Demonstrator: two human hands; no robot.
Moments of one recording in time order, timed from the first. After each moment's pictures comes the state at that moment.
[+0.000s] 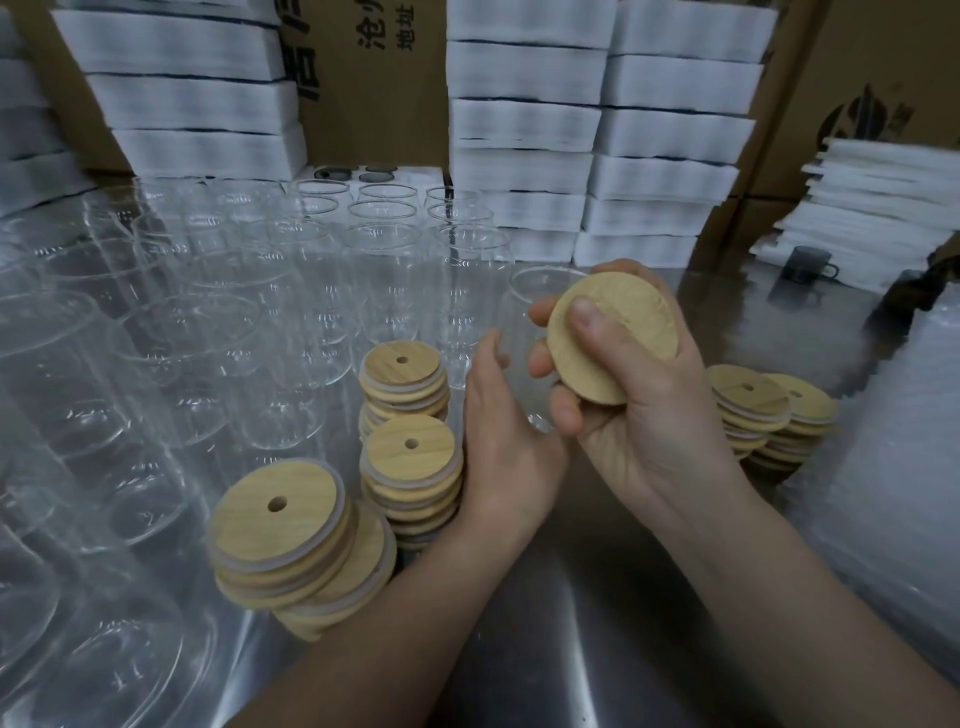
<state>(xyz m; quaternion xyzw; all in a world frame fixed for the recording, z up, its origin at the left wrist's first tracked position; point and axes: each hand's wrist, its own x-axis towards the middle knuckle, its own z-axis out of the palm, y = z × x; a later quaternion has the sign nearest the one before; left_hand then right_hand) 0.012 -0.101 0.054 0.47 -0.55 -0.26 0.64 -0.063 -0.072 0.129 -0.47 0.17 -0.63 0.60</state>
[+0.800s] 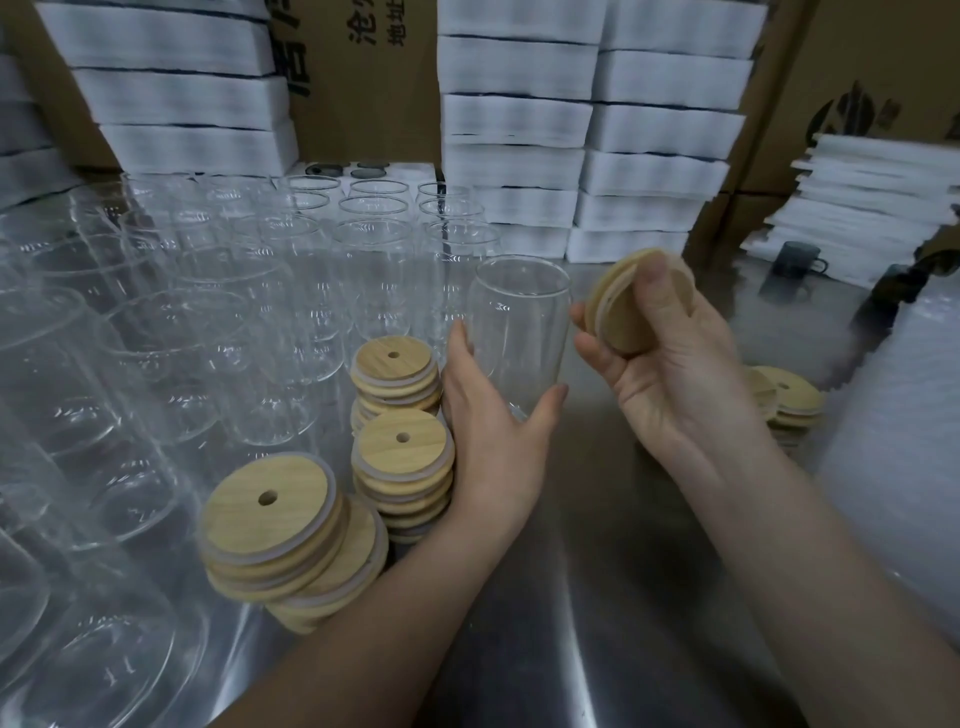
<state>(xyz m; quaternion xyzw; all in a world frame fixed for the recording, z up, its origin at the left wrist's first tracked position) 0.015 -0.099 0.056 0.54 -0.54 -0.24 0.60 -0.090 -0.098 0.134 -0.39 0.26 -0.67 0.58</state>
